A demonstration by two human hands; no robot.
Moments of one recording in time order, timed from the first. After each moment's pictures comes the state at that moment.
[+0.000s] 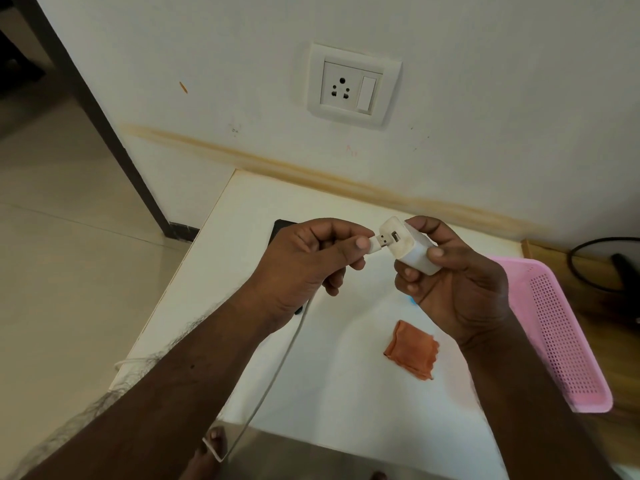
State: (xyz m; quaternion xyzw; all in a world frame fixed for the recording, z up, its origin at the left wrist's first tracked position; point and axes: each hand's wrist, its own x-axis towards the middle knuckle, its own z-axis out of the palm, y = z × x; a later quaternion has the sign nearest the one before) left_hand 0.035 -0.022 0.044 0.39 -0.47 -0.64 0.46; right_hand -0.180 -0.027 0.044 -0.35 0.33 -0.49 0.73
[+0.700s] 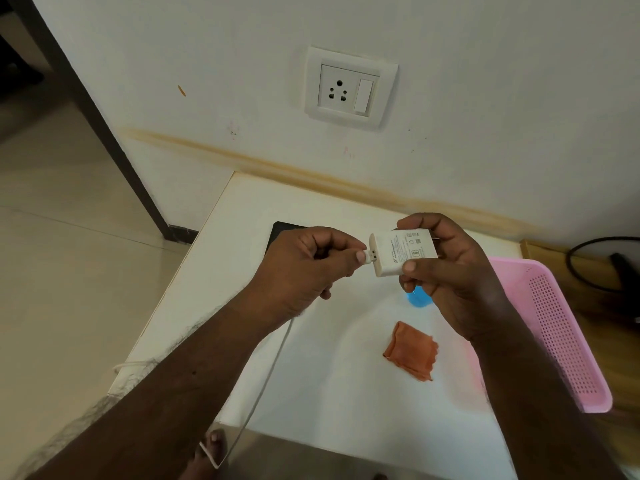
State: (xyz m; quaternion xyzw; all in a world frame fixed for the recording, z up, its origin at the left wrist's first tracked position) left_hand 0.035 -0.024 0.036 0.46 -0.52 -0.58 0.44; right_hand -0.184 -0.023 0.053 -0.53 0.44 -0.44 0.57
